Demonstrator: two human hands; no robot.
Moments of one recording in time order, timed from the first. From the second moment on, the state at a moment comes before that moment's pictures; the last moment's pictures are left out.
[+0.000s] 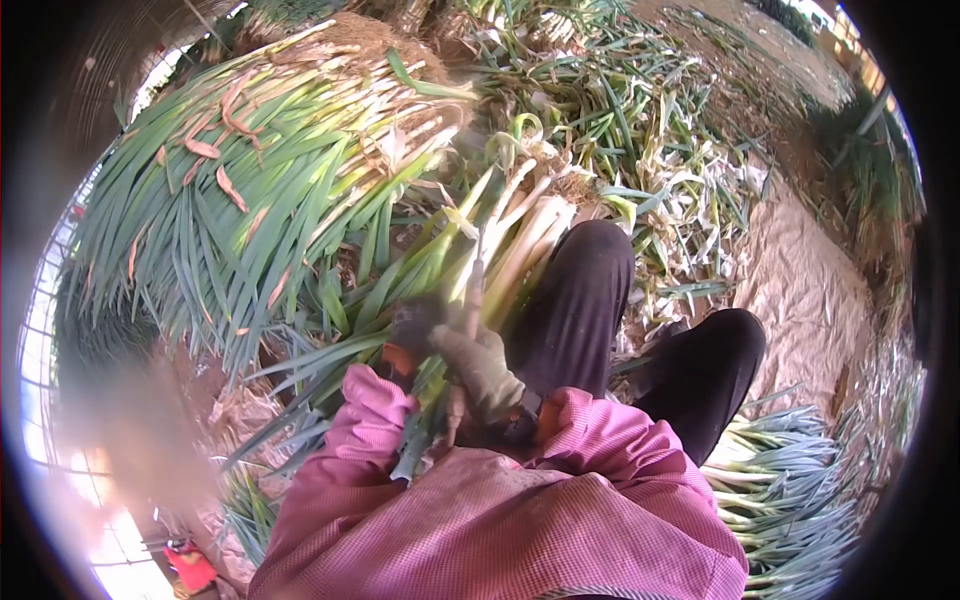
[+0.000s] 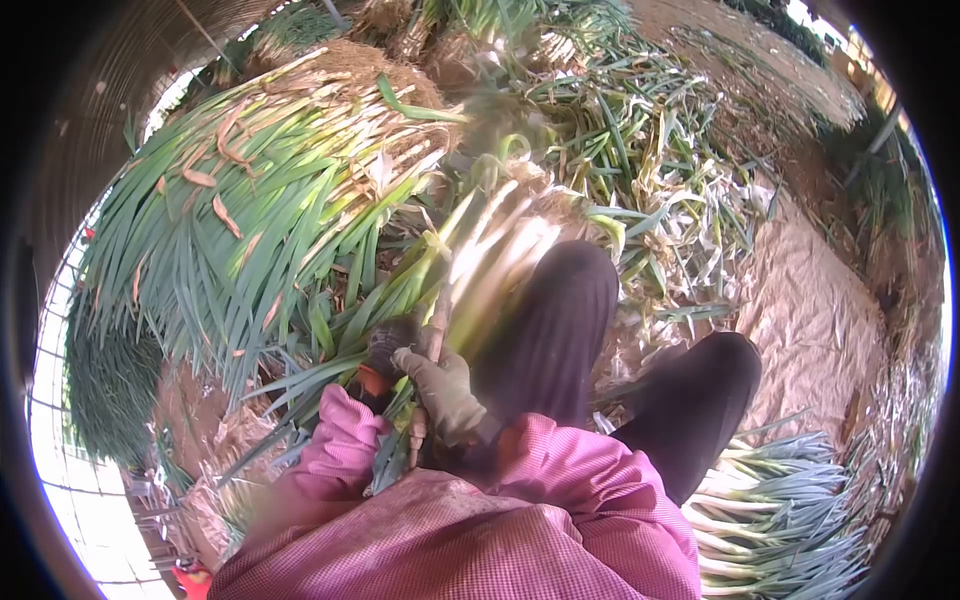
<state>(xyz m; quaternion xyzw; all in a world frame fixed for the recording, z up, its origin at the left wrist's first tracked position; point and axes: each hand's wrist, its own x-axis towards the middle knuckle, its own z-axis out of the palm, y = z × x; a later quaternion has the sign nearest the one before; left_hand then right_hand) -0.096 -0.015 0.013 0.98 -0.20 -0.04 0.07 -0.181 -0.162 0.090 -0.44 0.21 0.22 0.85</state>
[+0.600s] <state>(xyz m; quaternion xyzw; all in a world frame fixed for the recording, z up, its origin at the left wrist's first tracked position) -0.195 -0.016 0.037 0.96 -0.27 0.07 0.07 -0.161 -0.179 0.051 -0.46 0.27 0.23 0.81</state>
